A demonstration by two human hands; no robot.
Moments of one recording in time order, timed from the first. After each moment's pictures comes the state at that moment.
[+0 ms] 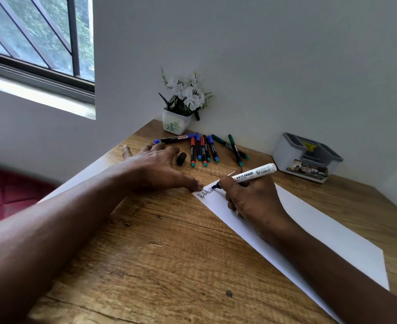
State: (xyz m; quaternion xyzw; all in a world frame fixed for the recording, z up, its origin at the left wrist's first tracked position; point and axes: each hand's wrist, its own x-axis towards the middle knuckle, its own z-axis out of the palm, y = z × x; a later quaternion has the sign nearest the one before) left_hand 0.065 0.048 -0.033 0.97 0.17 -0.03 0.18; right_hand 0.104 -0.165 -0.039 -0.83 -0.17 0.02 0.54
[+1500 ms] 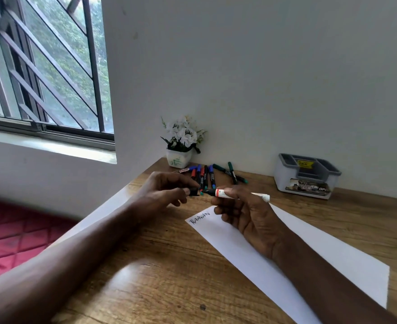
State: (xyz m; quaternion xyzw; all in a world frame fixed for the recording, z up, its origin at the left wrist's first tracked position) left_hand 0.046 0.029 -0.031 0.82 -0.03 0.18 0.55; right_hand 0.119 -0.196 -0.023 -0.54 -0.19 0.28 0.77
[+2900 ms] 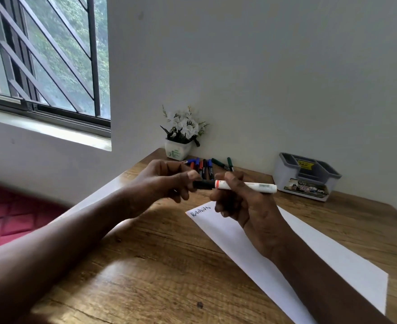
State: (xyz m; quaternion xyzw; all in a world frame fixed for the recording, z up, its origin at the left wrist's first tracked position) left_hand 0.042 0.027 -0.028 0.75 -0.08 0.13 0.64; right_hand 0.110 -0.195 -0.018 -0.58 -0.29 0.18 0.73
